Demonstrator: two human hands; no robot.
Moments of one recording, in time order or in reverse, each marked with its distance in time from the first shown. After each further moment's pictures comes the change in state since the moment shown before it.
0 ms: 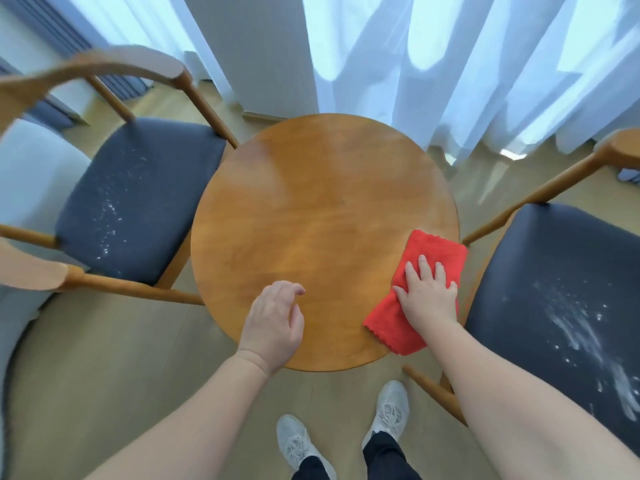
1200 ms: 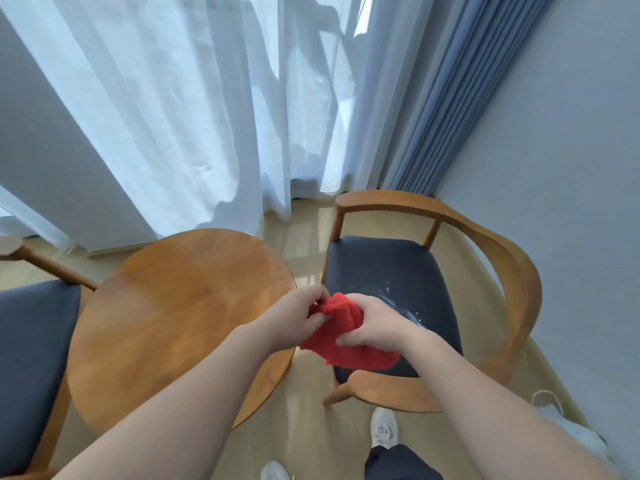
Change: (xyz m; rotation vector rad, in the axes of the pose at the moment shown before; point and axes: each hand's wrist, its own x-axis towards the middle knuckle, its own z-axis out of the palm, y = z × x) left_hand 0.011 0.277 -0.072 -0.139 -0.660 0.606; right_hand -0.277 0.103 -0.201 1.018 0.024 -0.023
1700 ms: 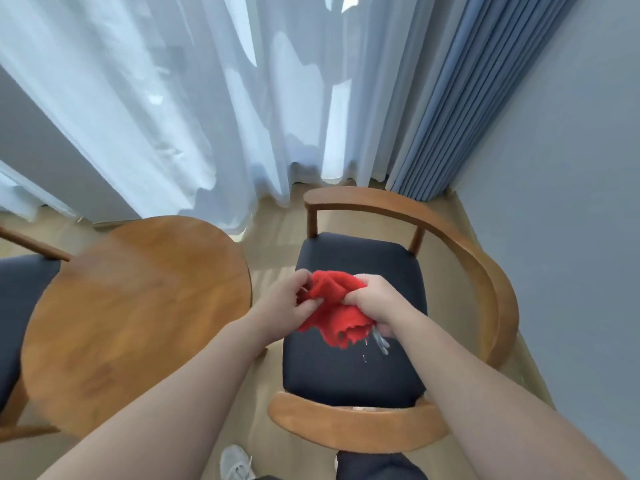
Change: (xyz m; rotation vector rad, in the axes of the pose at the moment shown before) left_hand 0.139 0.083 0.079 -0.131 0.238 -0.171; right_hand 0.044 0.090 -0.165 0.388 0.050 0.225
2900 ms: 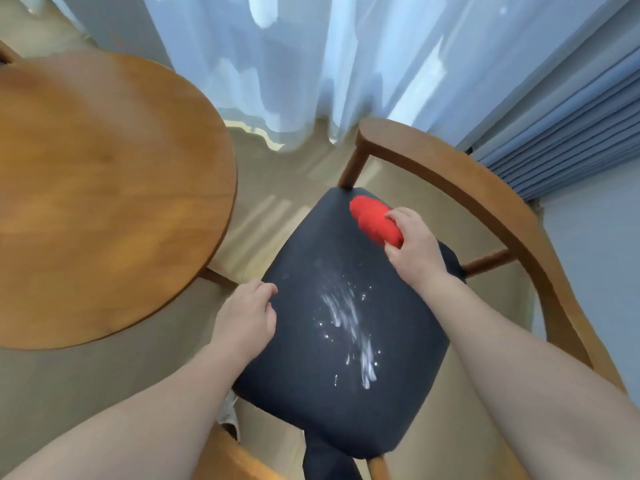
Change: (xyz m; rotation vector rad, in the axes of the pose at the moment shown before) left_hand 0.058 -0.187 0.163 0.202 0.298 -0.569; right_hand 0.296 0.070 -0.065 -0.898 0.072 -0.578
